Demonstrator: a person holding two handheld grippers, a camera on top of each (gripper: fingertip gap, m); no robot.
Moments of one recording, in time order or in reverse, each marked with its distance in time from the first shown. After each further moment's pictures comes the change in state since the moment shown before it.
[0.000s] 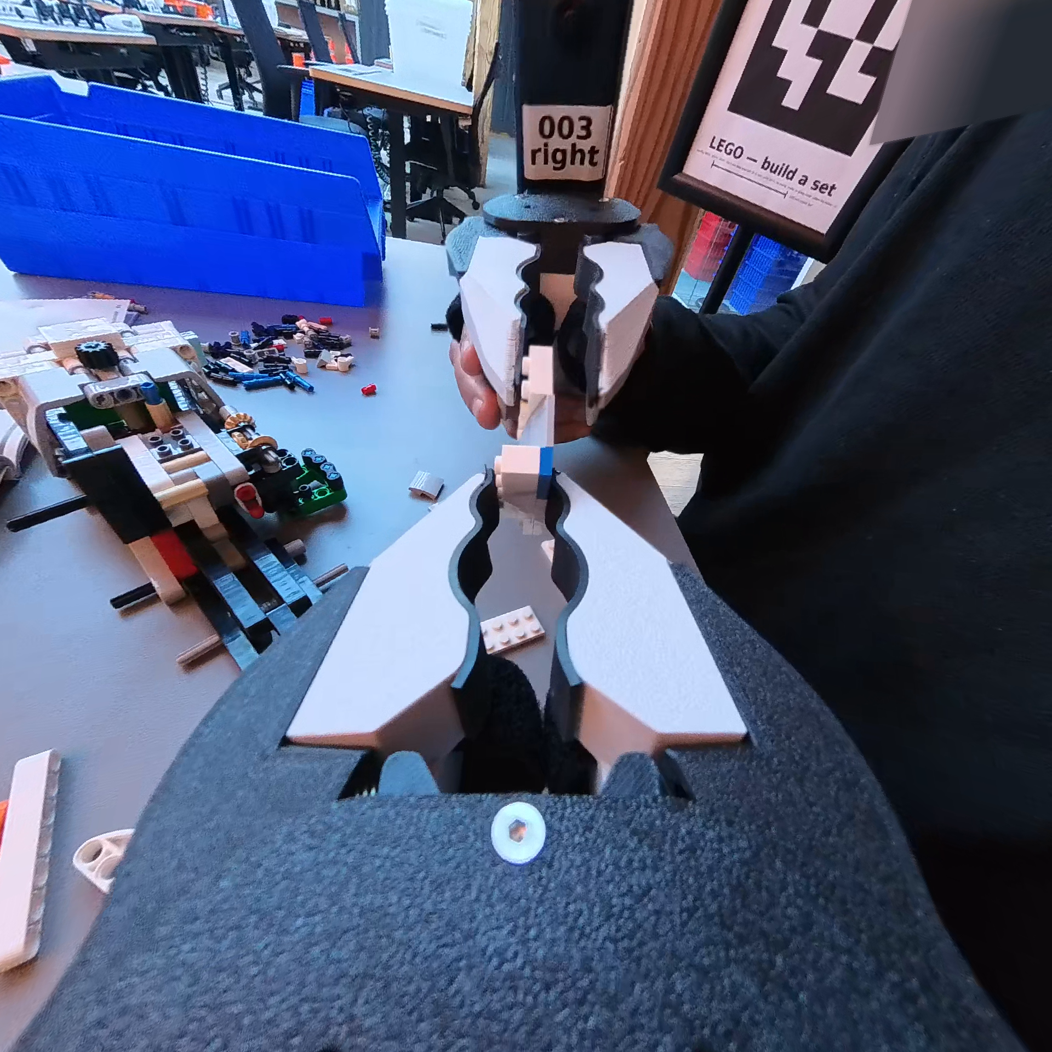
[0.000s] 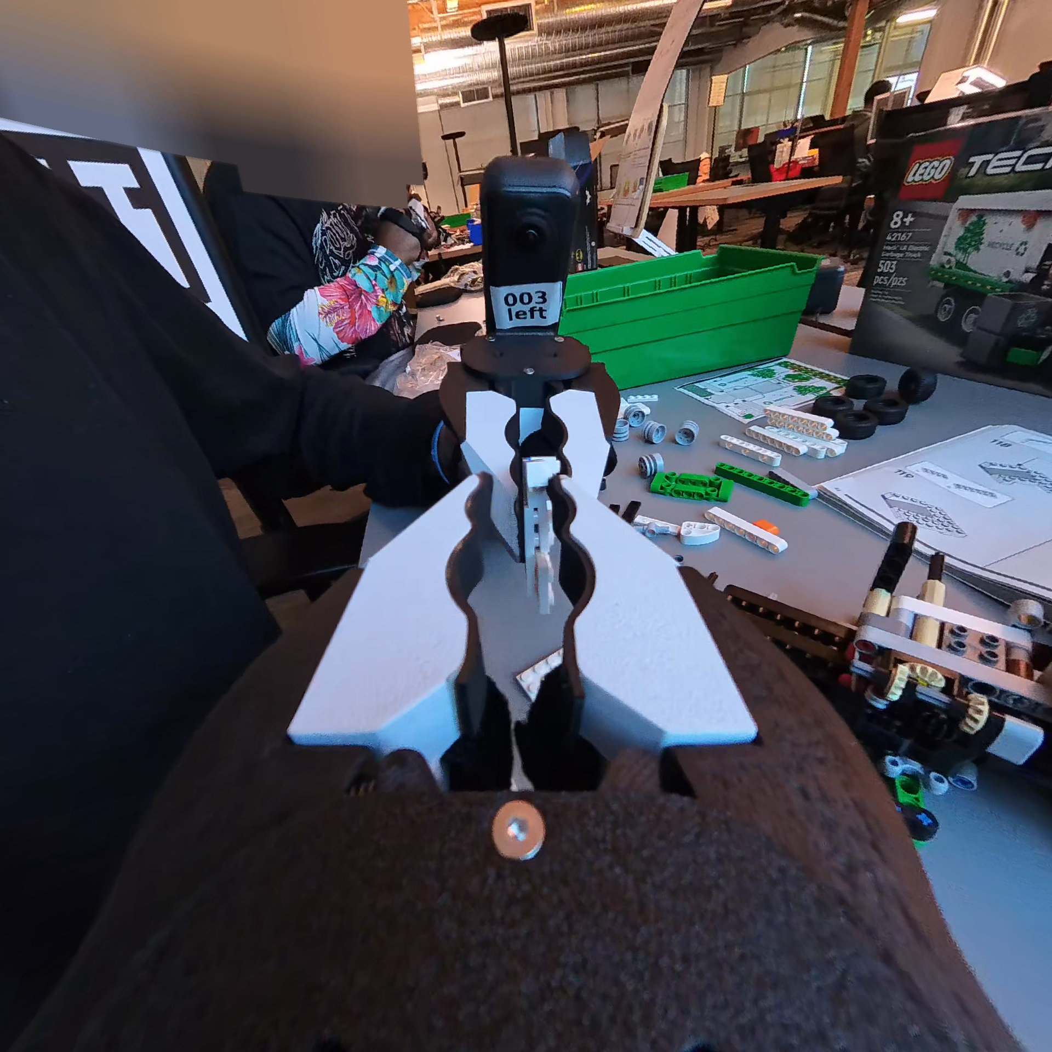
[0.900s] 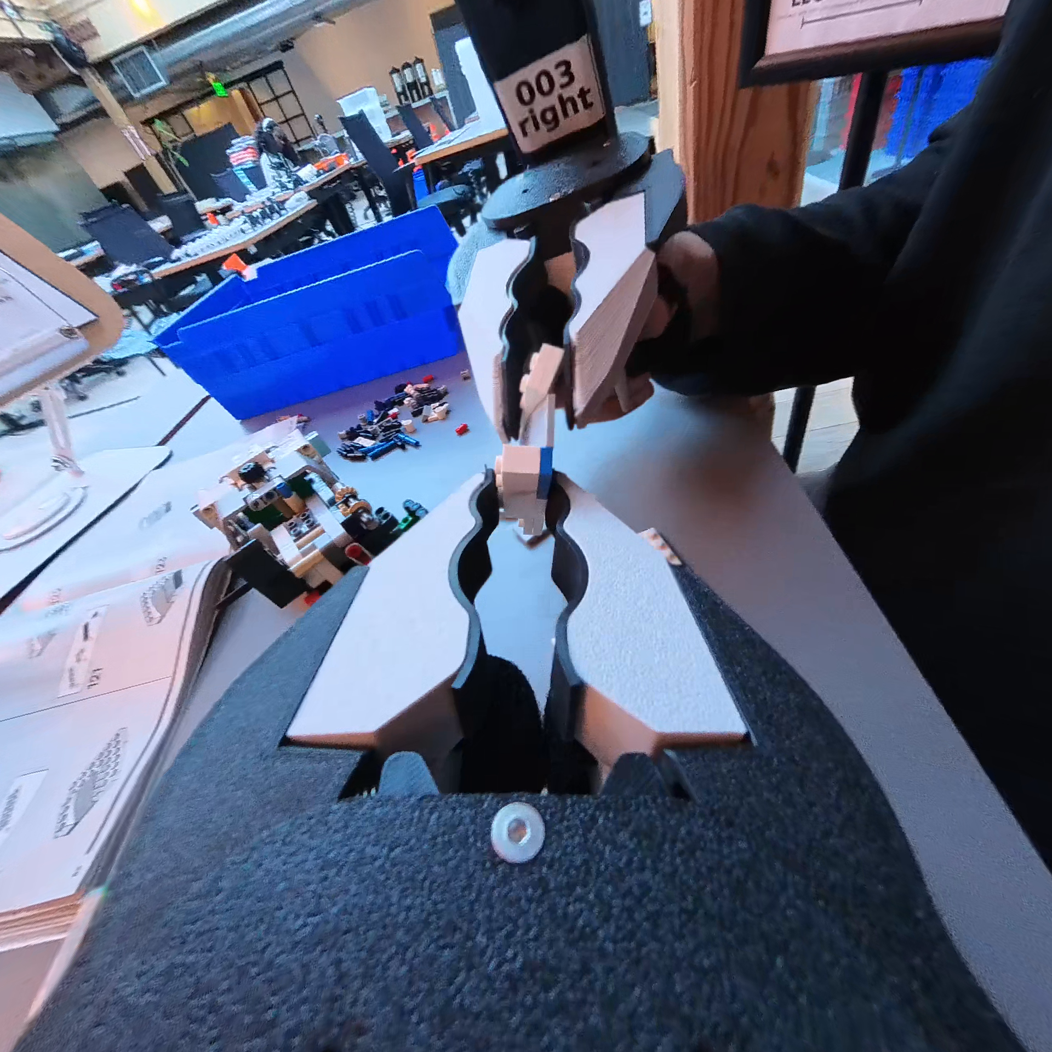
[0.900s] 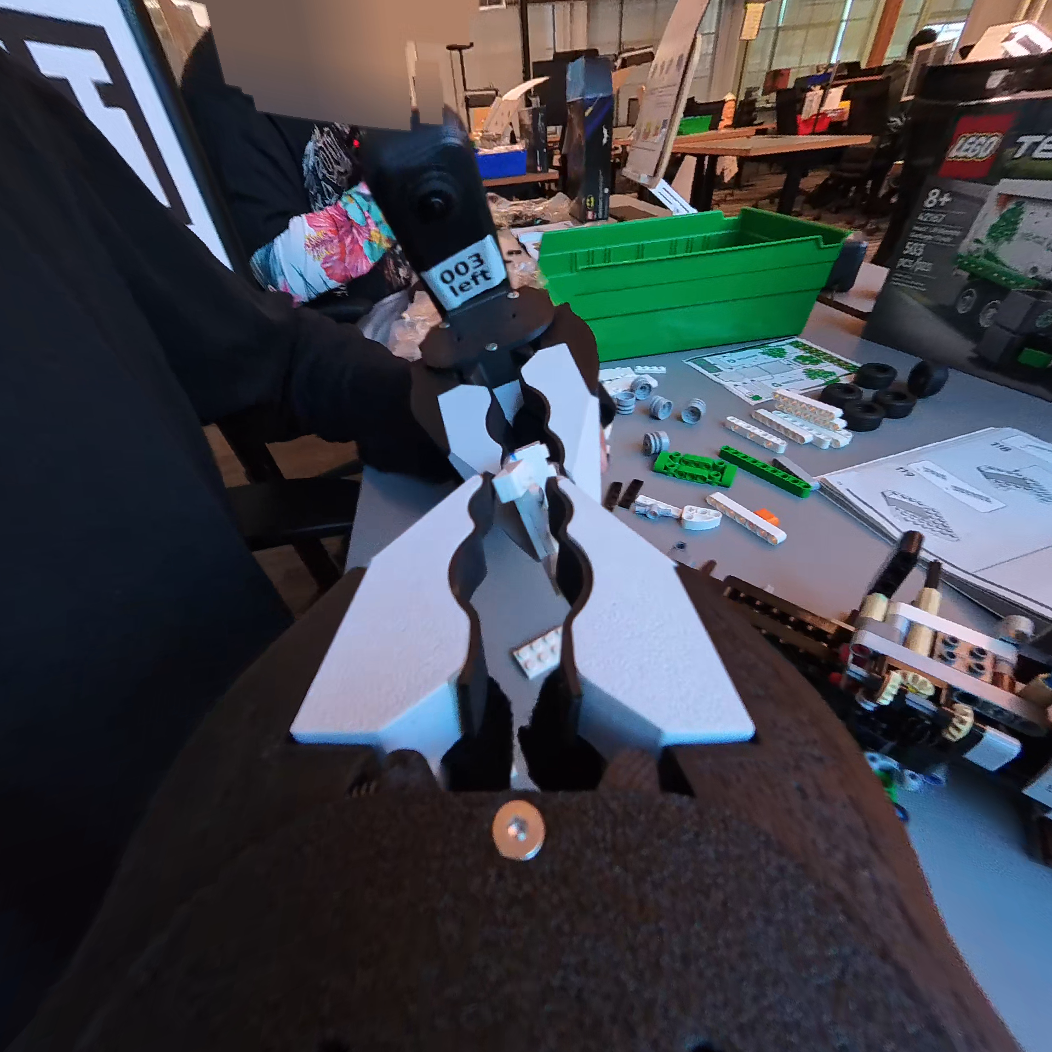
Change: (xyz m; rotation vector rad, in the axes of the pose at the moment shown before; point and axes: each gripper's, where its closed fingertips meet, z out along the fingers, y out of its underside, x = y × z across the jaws) left arm -0.003 -0.004 0.004 -0.006 -0.216 0.396; right arm -0.007 0.006 0.002 -0.097 -0.004 -0.075
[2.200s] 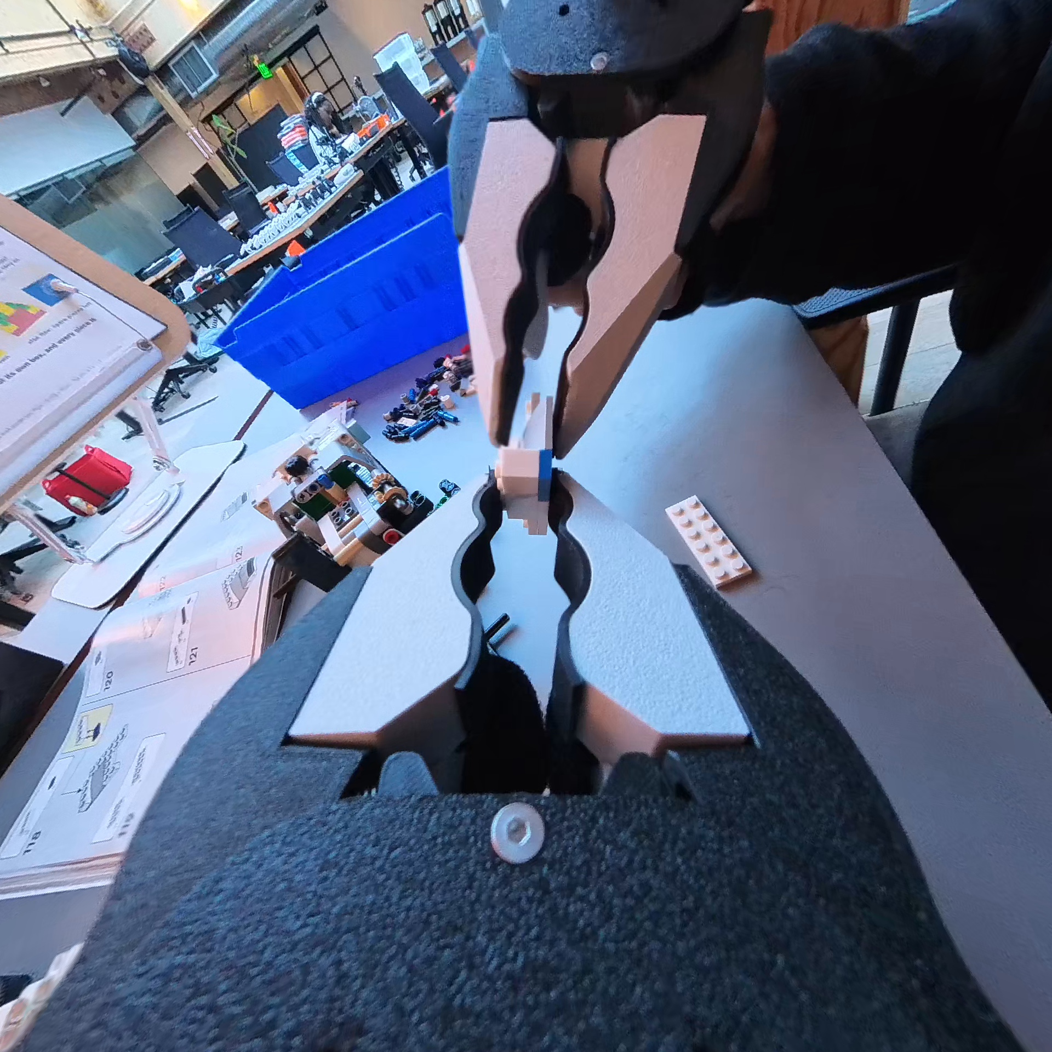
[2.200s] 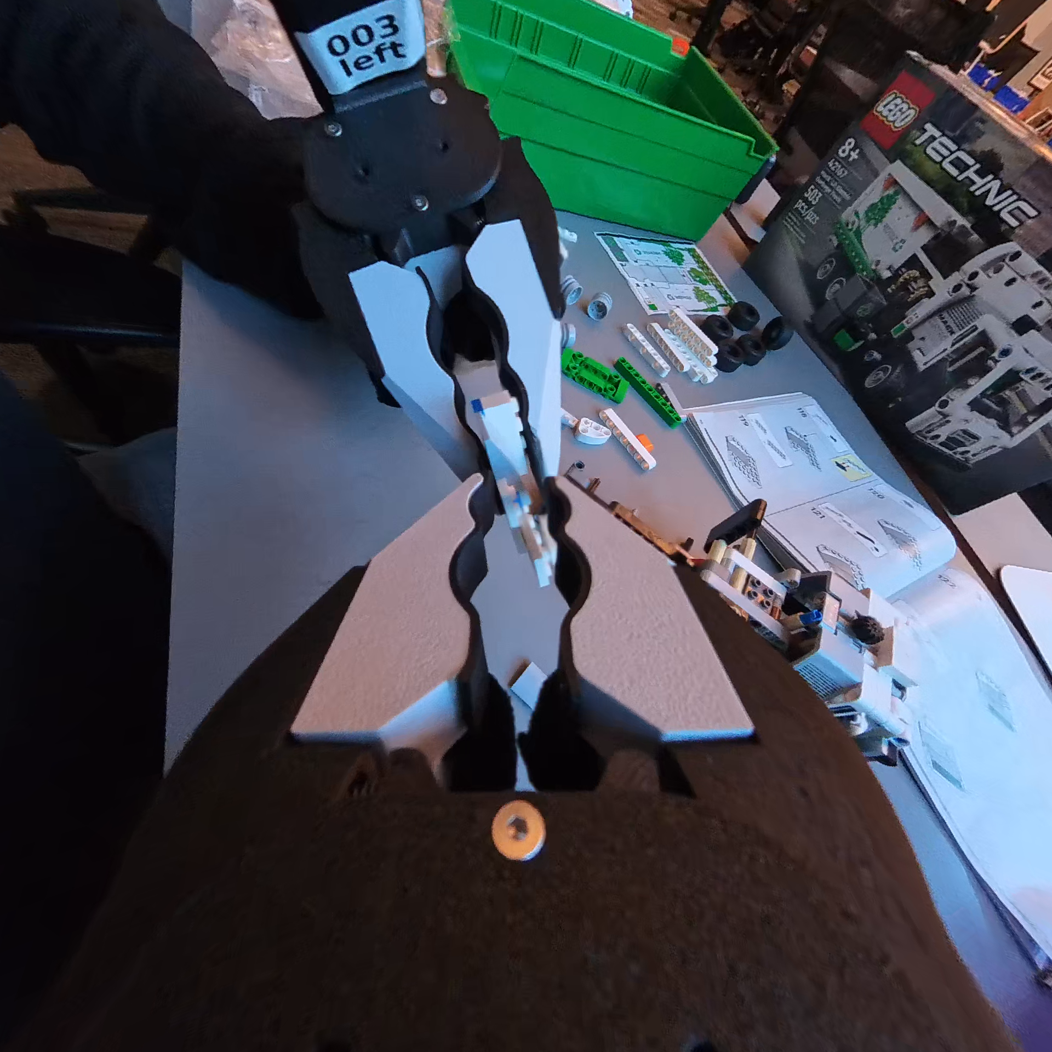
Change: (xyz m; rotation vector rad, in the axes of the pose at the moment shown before) left arm -0.004 0.009 0.004 -0.093 -0.101 0.143; right arm 0.016 0.021 -0.007 -0.349 0.244 -0.352
